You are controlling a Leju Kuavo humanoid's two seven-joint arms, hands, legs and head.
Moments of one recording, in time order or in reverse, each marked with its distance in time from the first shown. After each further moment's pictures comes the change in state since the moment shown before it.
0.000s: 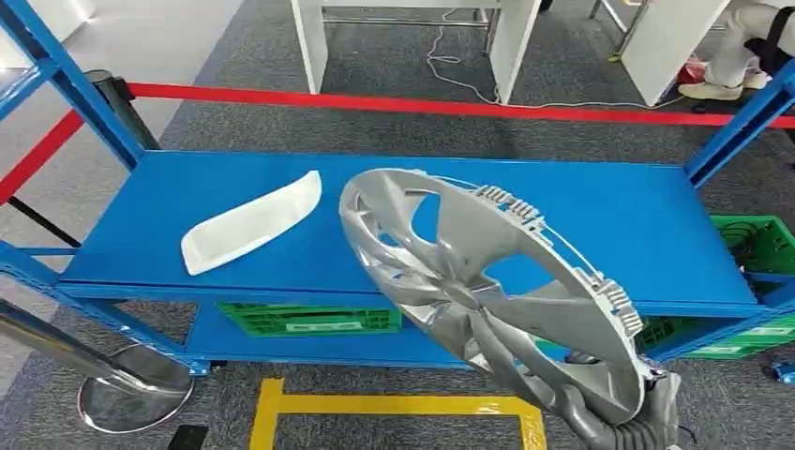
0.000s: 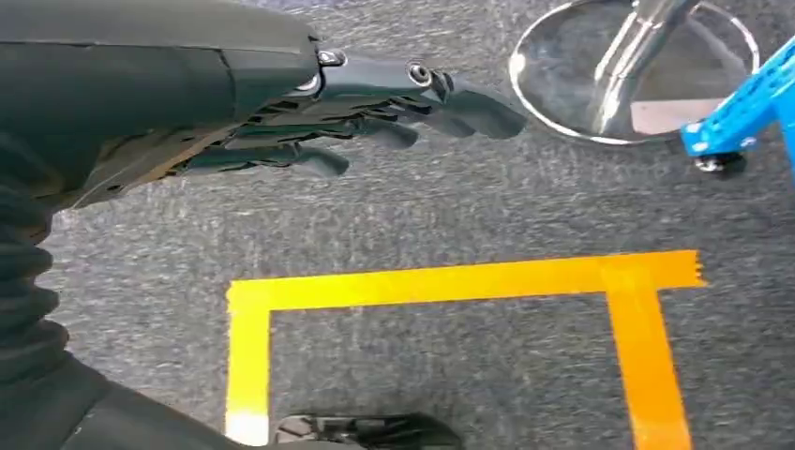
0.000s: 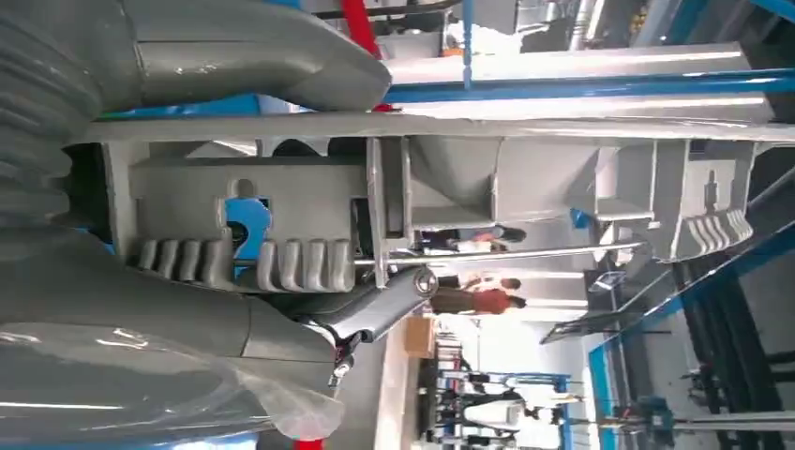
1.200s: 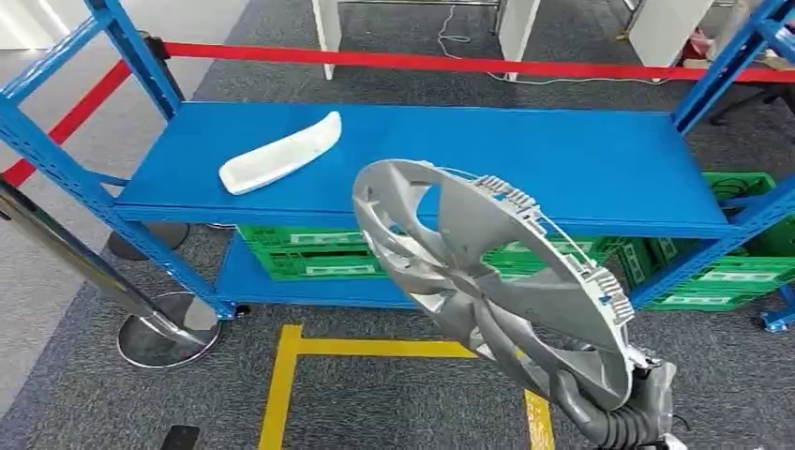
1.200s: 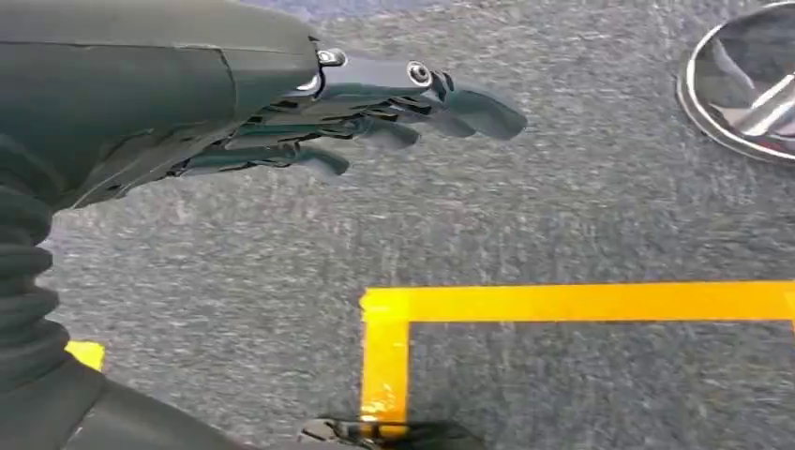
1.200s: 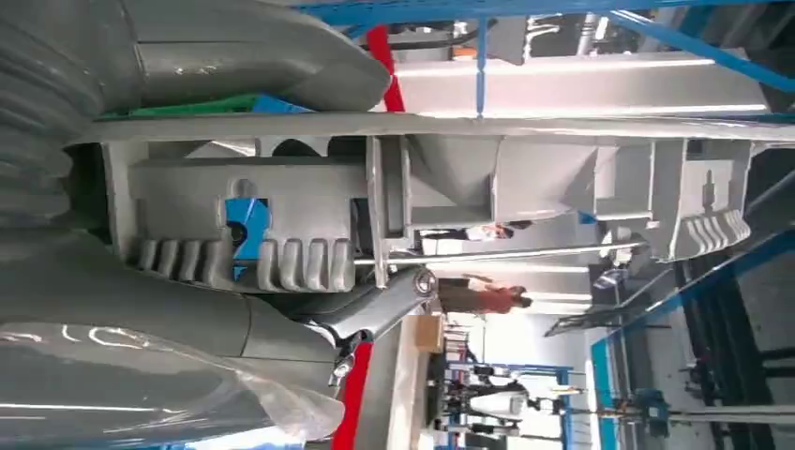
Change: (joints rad) left arm 0.003 0.005 -0.003 0.006 0.053 0.000 -0.026; right arm -0.042 -0.023 0.029 0.024 0.011 -0.072 0.000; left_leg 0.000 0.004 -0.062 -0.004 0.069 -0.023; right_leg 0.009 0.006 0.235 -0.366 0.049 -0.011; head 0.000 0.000
